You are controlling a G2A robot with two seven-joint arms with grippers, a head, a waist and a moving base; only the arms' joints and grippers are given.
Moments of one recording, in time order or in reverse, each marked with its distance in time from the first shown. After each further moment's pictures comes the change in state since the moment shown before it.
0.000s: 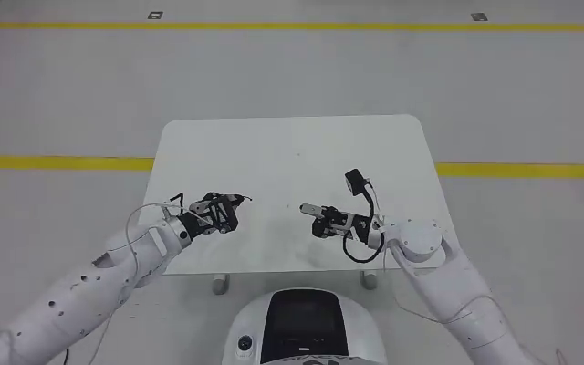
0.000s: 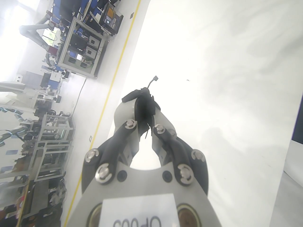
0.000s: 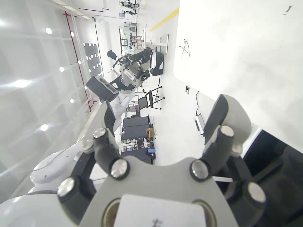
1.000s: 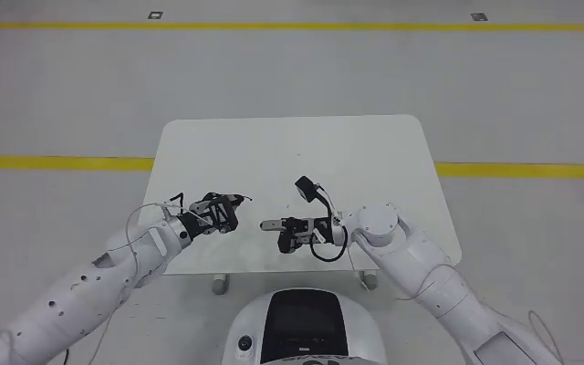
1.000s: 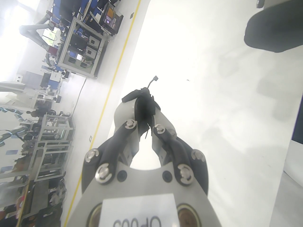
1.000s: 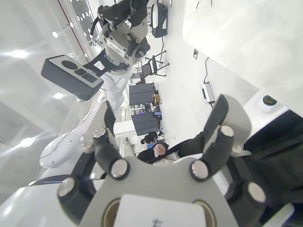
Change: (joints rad) left arm 0.000 -0.001 0.001 0.001 0.000 0.000 0.000; right arm 0.256 -0.077 -0.289 0.219 0.125 0.017 0.126
